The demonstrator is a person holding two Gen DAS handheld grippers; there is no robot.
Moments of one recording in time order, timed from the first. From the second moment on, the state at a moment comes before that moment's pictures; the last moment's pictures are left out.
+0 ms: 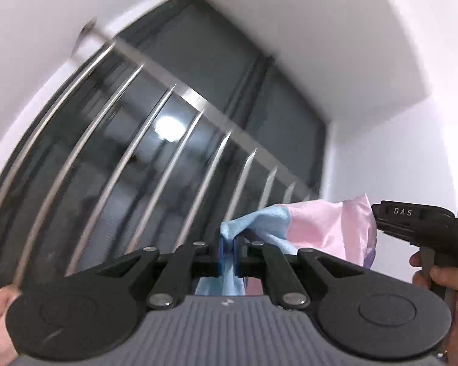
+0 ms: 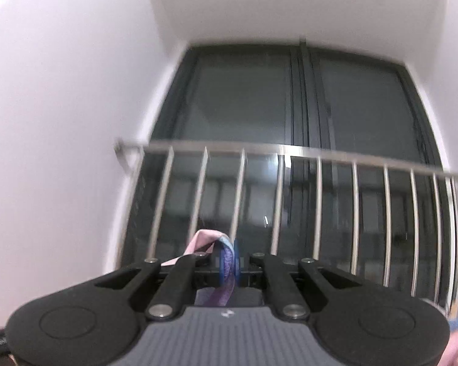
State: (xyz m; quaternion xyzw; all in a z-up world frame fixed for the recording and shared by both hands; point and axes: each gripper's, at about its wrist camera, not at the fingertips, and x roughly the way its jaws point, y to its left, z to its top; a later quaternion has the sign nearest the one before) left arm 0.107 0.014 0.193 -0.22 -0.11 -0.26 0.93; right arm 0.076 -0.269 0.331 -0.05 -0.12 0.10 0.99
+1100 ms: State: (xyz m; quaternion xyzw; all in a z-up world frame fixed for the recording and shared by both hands) left arm 0.269 0.006 0.114 -0.09 0.27 0.01 0.96; right arm 0.219 -0.225 0.019 -0.03 0.36 0.13 0.92
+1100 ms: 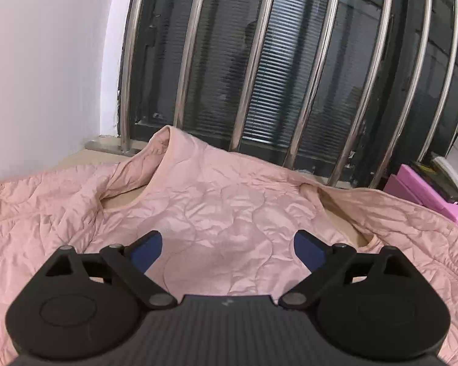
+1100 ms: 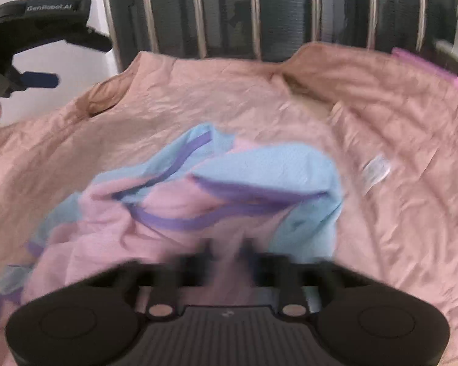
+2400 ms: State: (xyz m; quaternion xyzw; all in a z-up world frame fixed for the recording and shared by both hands) left arm 0.308 0.010 0.052 -0.17 0.32 0.03 0.93; right arm 0.212 -0.290 0.050 0.10 0.21 0.13 0.96
